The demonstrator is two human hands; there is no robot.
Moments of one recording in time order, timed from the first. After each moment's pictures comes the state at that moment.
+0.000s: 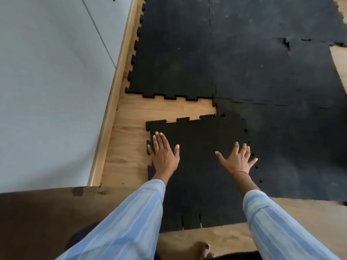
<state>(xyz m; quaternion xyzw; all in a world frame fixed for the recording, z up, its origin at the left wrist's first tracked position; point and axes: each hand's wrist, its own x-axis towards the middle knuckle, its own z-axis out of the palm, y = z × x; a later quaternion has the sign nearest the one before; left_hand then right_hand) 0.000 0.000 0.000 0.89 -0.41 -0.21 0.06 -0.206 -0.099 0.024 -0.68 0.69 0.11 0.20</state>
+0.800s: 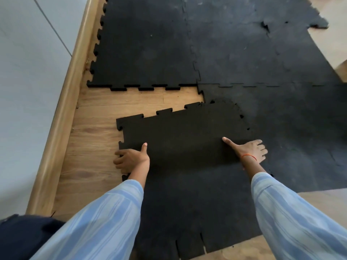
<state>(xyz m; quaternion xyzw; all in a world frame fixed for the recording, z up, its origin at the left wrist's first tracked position) 0.030 -0.032 -0.117 0.94 0.02 -0.26 0.20 -0.258 -0.158 -0.098 -0.46 0.86 -0.01 0.22</state>
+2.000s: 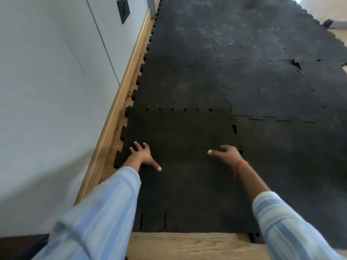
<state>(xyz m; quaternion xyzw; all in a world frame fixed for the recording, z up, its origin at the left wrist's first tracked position) 0.179 -0.057 -0.083 0.84 -0.33 -0.42 -0.08 -0.104 -0.174 -0.071 -0.60 0.63 -0.06 0.49</state>
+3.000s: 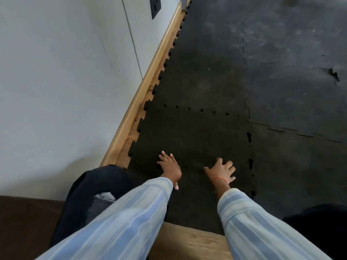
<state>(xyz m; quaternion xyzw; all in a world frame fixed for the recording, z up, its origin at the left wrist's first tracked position) 0.076 -0.050 -0.098 0.83 -0.37 -0.31 -0.27 -0.055 -0.118 -0.081 -0.67 0.68 0.10 0.30</state>
